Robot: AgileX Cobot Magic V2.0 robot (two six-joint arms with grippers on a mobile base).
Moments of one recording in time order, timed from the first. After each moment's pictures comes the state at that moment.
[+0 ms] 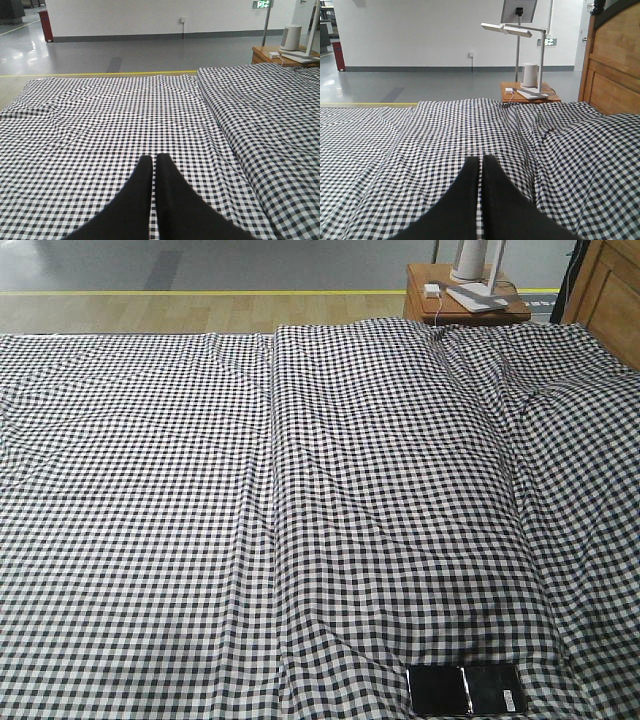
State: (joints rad) left arm 0.06 -0.02 0.03 -0.04 0.20 0.06; right arm 0.00 -0.01 0.03 0.02 0.08 -0.04
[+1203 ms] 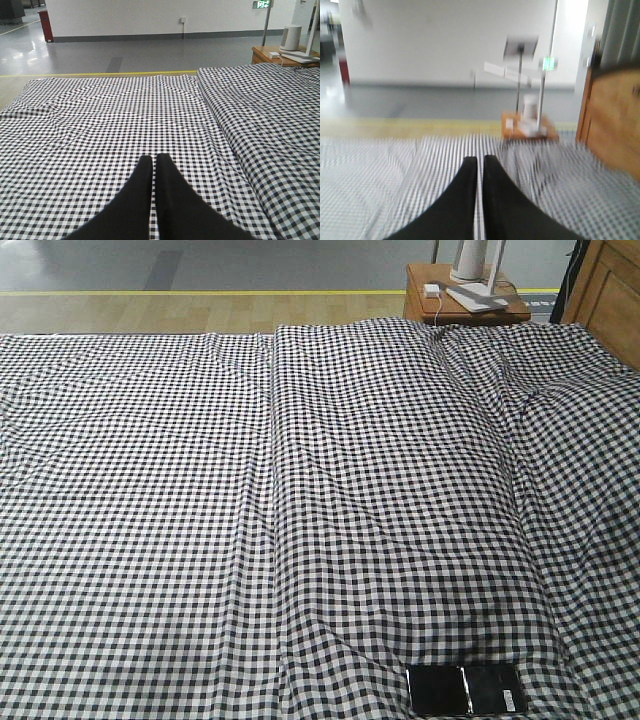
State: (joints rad) left arm 0.06 -0.02 0.03 -0.04 0.20 0.06; right arm 0.00 0.56 -0.90 0.02 0.50 -0.05
